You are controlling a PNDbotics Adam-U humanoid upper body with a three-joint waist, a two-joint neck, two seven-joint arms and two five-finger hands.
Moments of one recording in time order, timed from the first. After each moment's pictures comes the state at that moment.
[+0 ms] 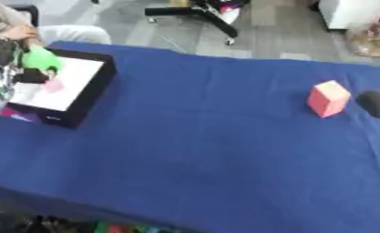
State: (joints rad) left arm -0.56 0.71 -0.06 -1.00 -1.00 0.42 -0.06; right arm -0.32 -0.50 0.10 -1.98 0.19 -0.10 -0.03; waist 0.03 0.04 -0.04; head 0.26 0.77
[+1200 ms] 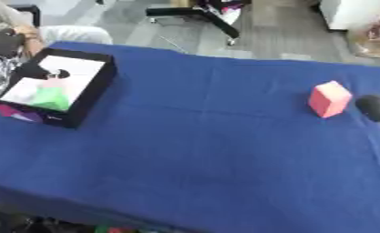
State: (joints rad) left arm -0.55 0.71 0.00 -1.19 -1.27 0.41 -0.25; right arm -0.30 -0.50 0.10 -1.98 0.19 -0.10 -0.03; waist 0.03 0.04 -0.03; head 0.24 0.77
